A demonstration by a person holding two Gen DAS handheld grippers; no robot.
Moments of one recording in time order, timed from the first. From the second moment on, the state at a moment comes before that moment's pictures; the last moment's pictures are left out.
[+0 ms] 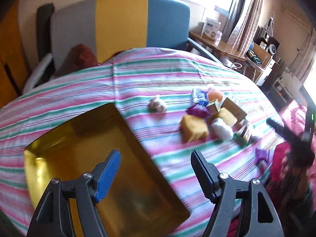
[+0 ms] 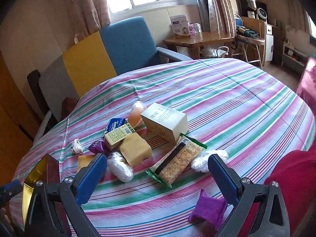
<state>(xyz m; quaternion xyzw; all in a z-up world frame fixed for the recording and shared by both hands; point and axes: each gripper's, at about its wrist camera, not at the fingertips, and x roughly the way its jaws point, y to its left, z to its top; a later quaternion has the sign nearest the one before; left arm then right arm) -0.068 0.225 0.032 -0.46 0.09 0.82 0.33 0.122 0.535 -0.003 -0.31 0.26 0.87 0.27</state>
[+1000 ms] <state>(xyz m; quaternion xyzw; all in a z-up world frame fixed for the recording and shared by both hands) -0.183 0.355 -0.062 -0.54 0.10 0.79 0.29 0.124 0.547 -0.008 -0.28 0.32 0.88 0.22</state>
